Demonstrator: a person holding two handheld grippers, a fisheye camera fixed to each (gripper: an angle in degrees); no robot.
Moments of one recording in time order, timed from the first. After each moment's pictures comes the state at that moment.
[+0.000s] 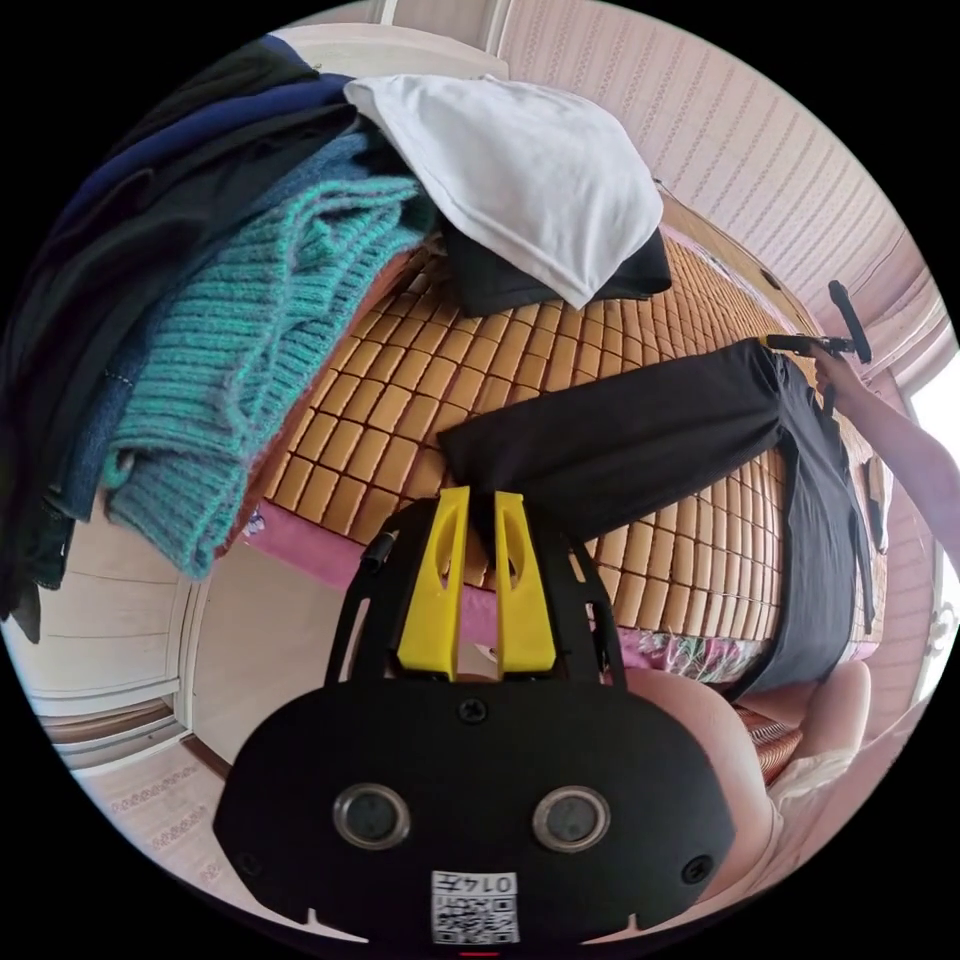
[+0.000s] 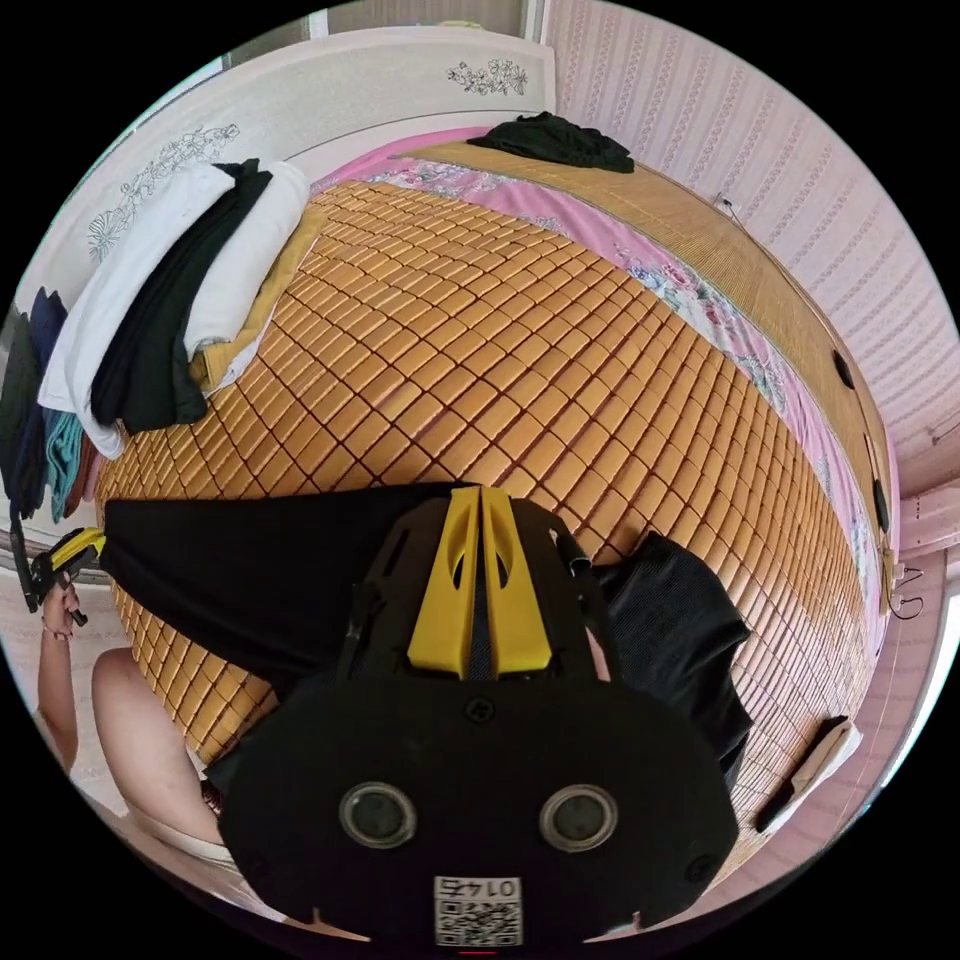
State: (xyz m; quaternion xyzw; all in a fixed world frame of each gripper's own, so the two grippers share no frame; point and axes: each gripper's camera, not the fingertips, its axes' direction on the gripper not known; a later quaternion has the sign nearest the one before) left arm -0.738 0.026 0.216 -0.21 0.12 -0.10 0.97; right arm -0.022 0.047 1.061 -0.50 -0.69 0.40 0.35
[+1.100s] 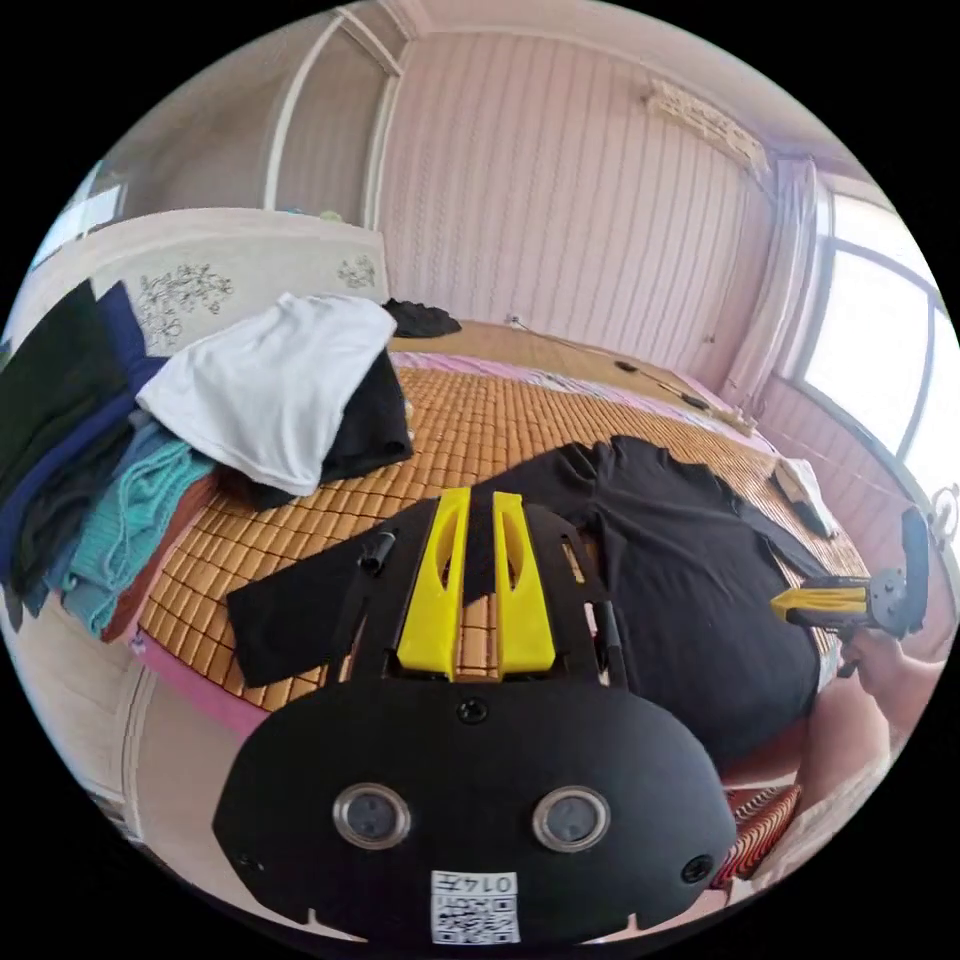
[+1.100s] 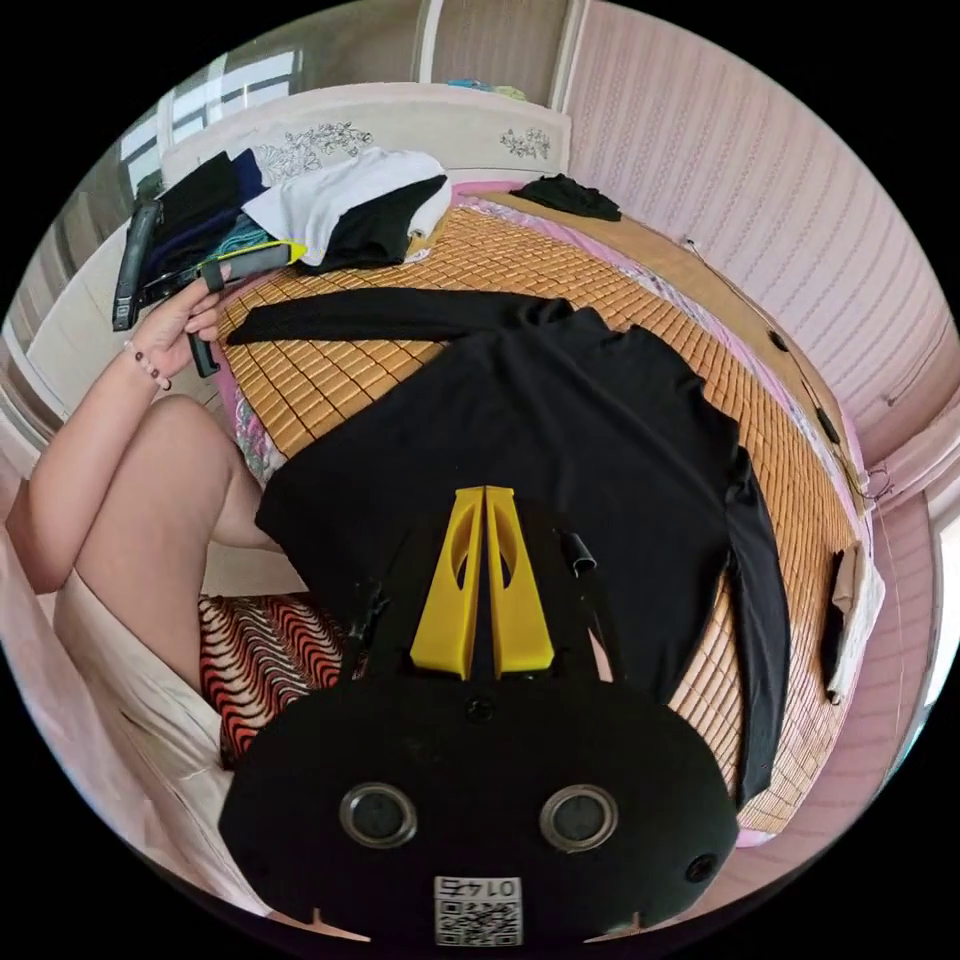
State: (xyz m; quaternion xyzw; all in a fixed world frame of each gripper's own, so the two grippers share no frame) left arm -0.662 -0.004 0.117 0.07 0.17 -0.08 0.98; right arm 0.211 -0.063 0.729 -0.45 -0.67 0.42 0.41
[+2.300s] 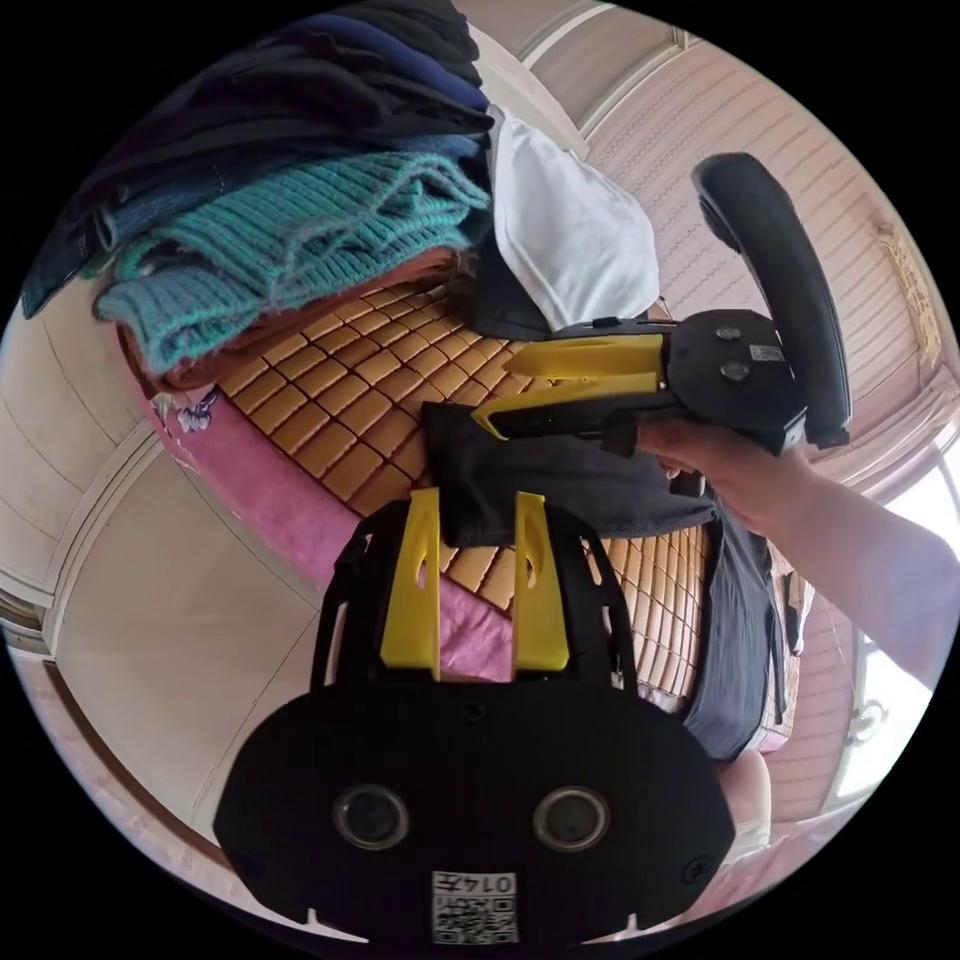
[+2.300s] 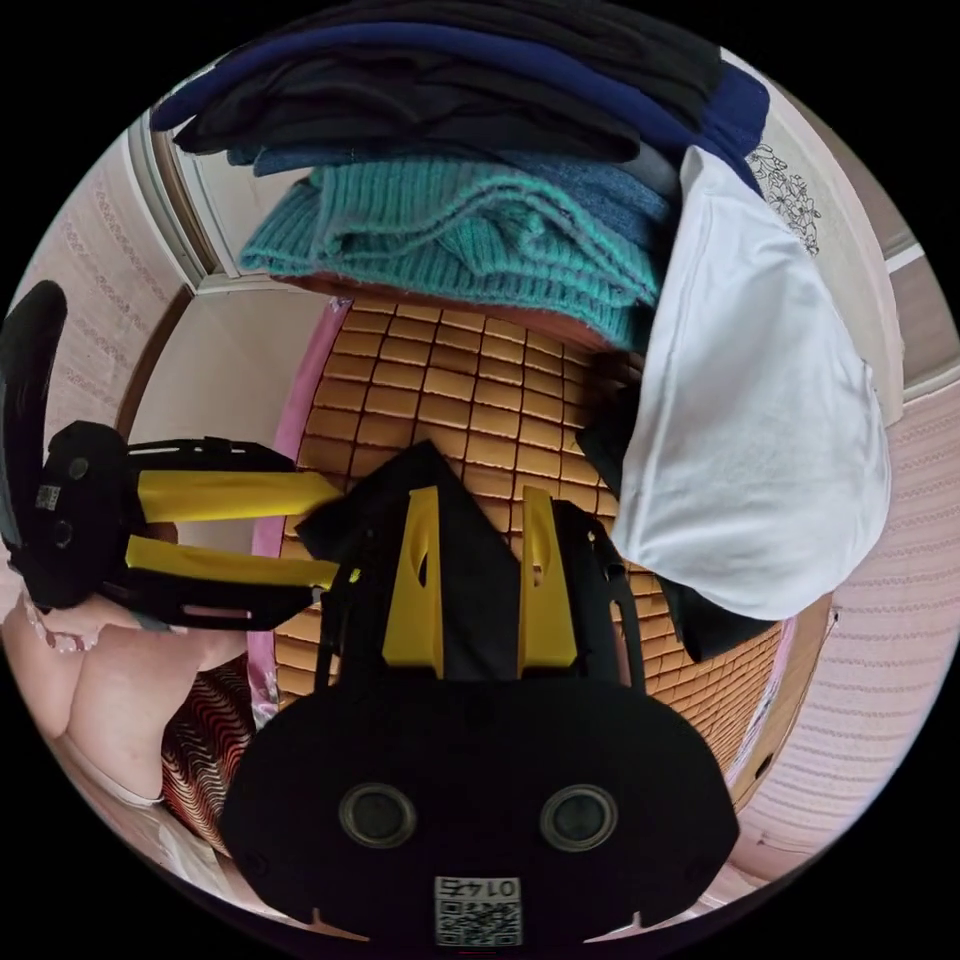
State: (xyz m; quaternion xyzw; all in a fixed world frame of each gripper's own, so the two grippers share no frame) left arm -0.877 0.073 0.306 -0.11 0.20 -0.26 0.94; right arm 0.074 -0.504 0.852 -0.13 -0.83 0.20 0.50
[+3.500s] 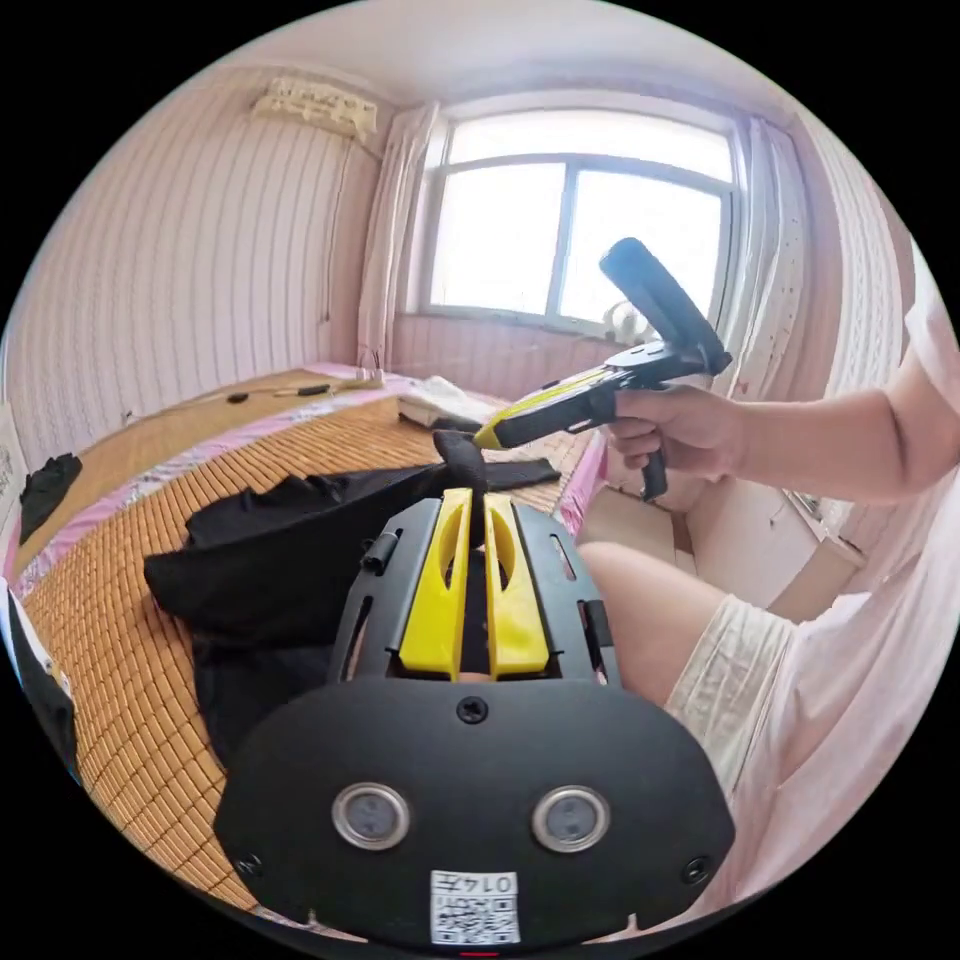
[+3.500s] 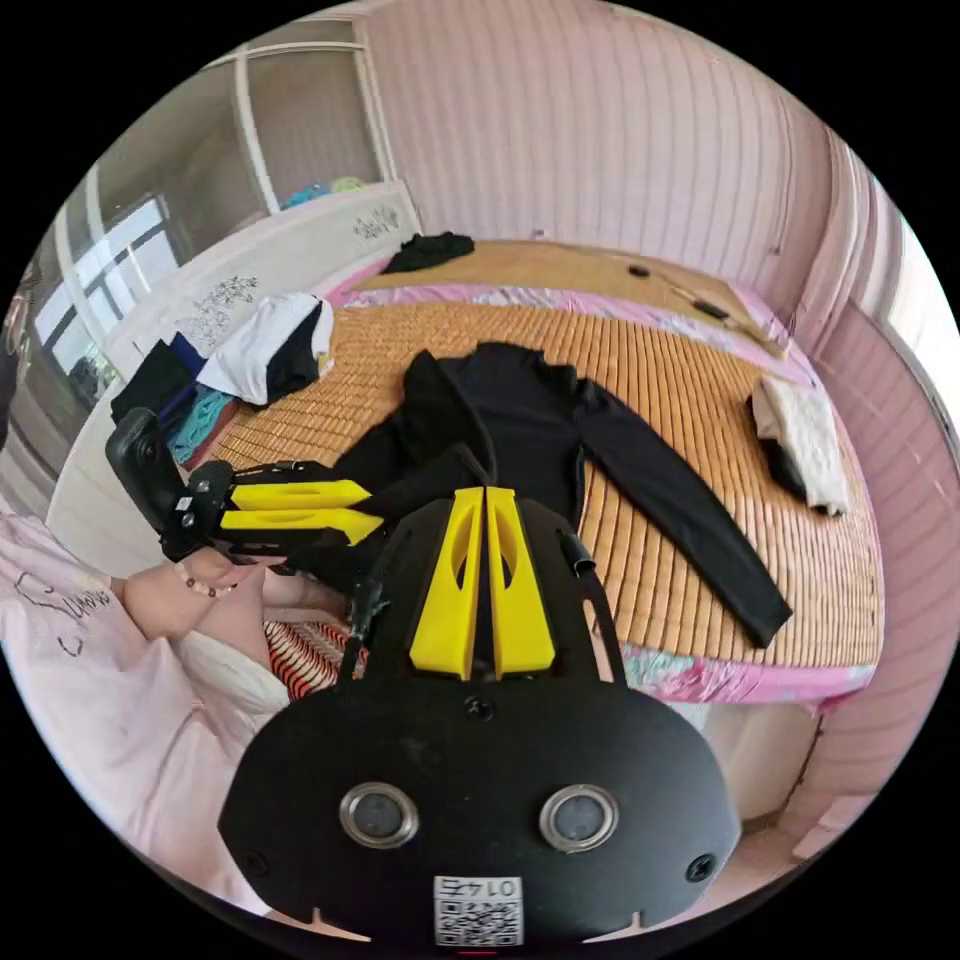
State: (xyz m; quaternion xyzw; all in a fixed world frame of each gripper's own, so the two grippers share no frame) left arm -0.310 0.174 0.106 0.11 0.53 0.31 0.78; right arm 0.402 0.126 0.639 -0.57 -0.53 0.54 0.32
